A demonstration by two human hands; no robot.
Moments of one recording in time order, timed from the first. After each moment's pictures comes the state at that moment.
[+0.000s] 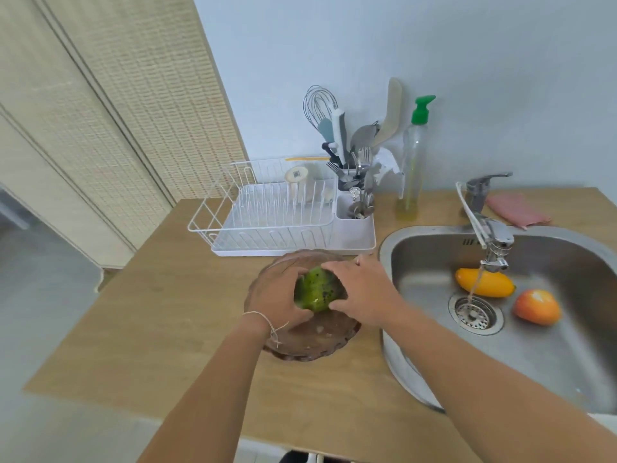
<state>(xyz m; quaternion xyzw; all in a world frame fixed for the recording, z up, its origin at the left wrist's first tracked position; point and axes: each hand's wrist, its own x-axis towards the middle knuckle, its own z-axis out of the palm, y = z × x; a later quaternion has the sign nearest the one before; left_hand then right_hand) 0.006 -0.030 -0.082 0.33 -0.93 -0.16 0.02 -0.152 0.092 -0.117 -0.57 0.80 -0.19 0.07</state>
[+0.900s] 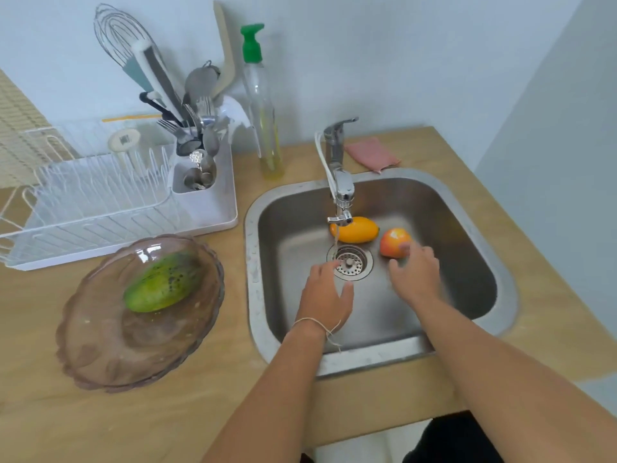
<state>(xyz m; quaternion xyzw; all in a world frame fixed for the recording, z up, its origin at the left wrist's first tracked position) -0.172 0.186 -0.204 0.24 -0.88 -0.42 0.02 -0.303 0.330 -0.226 -0.04 0.96 -0.29 0.06</state>
